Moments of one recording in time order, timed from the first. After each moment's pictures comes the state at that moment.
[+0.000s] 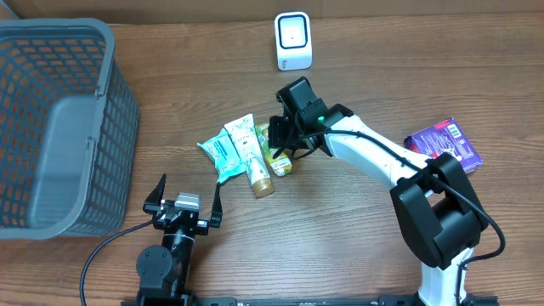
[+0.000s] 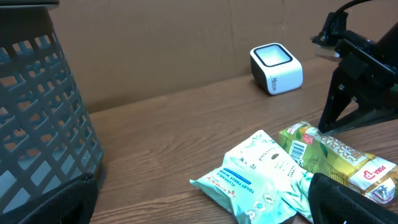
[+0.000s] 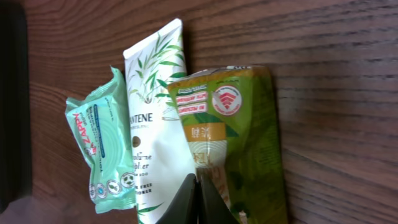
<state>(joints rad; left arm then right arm) -0.05 0.02 0.01 -0.07 0.04 0.20 0.61 2.02 1.44 -0.45 -0.29 0.62</state>
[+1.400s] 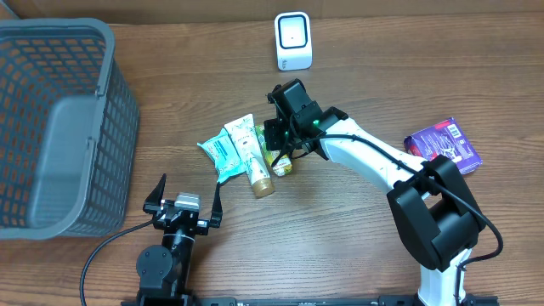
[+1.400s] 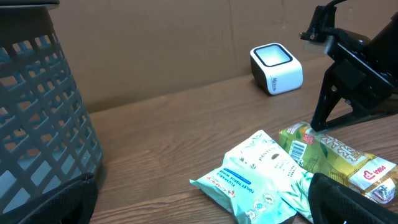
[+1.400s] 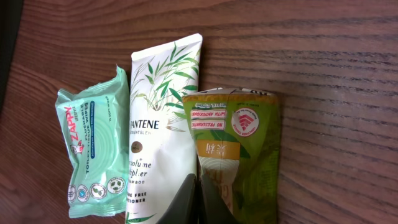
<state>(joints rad) -0.05 0.02 0.01 -0.07 0.04 0.20 0.63 2.02 1.44 -0.41 -0.21 0.47</state>
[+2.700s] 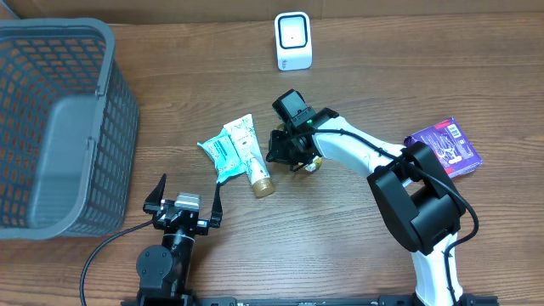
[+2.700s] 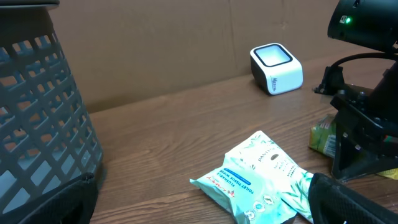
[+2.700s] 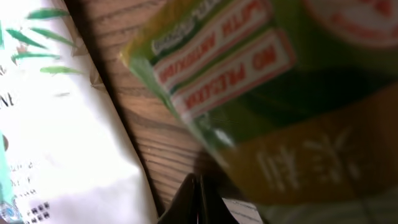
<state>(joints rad) -0.05 0.02 0.01 -0.07 0.04 0.20 0.62 2.15 1.47 -0.57 -0.29 0.69</state>
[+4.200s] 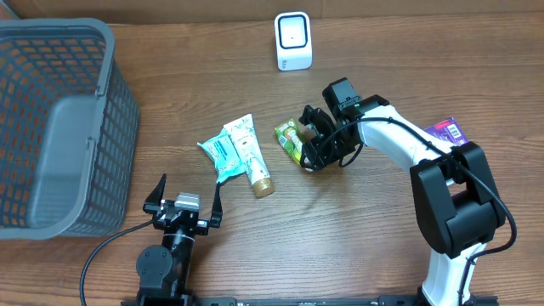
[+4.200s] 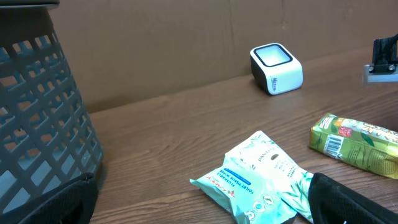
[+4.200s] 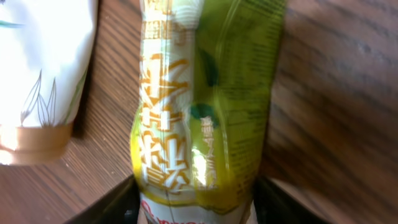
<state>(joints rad) -0.05 0.02 0.01 -0.07 0.04 0.20 0.41 2.03 1.37 -0.74 -0.45 -0.14</state>
